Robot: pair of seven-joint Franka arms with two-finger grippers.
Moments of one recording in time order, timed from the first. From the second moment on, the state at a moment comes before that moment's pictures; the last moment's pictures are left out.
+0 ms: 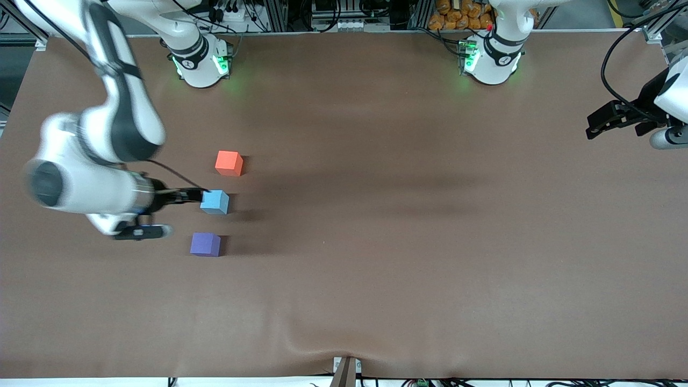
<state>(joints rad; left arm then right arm) 0.08 -0.04 -0.12 -1.60 0.02 1.52 -0.10 0.16 0.34 -0.06 -1.54 0.18 1.69 0.05</state>
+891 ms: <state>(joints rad) 0.08 -0.07 -0.12 -1.60 0.02 1.49 -0.10 0.05 0.18 -0.05 -1.27 0.08 1.43 0.17</state>
